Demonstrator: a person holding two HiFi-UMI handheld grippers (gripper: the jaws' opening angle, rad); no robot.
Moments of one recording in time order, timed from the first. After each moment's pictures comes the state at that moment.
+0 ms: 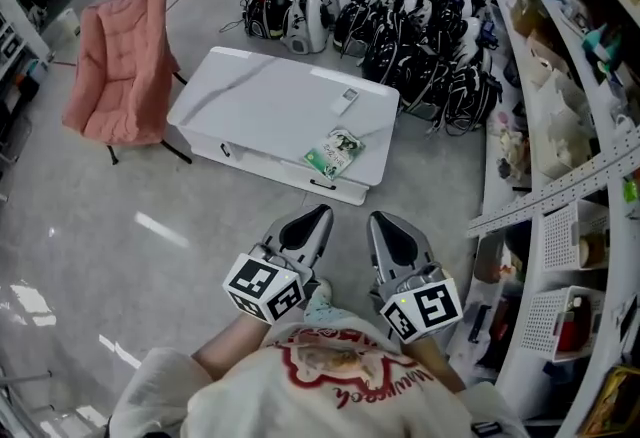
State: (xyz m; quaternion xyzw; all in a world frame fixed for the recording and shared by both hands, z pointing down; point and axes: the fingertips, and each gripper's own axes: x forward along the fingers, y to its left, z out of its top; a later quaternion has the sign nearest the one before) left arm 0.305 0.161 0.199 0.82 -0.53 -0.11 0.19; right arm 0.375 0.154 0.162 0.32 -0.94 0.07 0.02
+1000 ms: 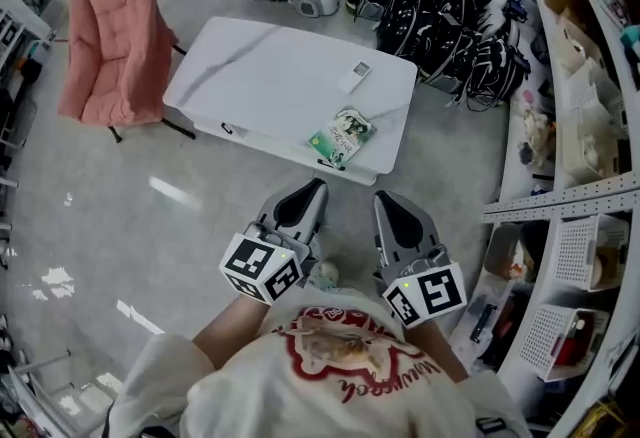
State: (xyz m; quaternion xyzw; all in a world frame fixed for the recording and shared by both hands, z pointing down) left arm 0.281 0.059 0.252 0.79 -0.57 -0.07 0.22; right arm 0.365 0.049 0.212 0.31 -0.94 0.11 0.03
